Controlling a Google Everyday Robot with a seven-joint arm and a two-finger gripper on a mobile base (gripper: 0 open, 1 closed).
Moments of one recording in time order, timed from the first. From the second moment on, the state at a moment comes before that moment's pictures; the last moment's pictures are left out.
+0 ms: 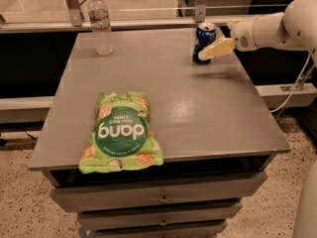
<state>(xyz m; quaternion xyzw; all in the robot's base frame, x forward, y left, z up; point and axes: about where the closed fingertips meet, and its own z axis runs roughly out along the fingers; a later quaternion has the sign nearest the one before) 0.778 -0.210 0.899 -0.40 0.75 0.14 0.51</state>
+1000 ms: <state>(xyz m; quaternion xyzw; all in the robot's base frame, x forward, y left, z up) 0.772 -0.158 0.887 -0.40 0.71 0.24 0.52</state>
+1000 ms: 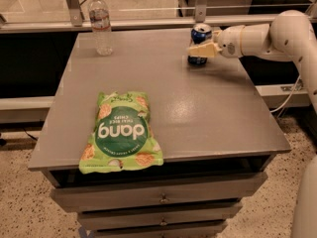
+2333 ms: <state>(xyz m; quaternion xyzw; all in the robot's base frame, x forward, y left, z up) 0.705 -0.103 0.901 -0.47 0.66 0.31 0.50</state>
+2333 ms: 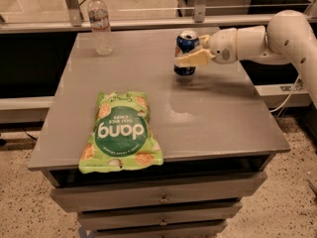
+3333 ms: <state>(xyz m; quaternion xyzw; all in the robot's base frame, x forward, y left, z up) 0.607 -0.013 0.894 -0.55 0.60 0.37 0.45</state>
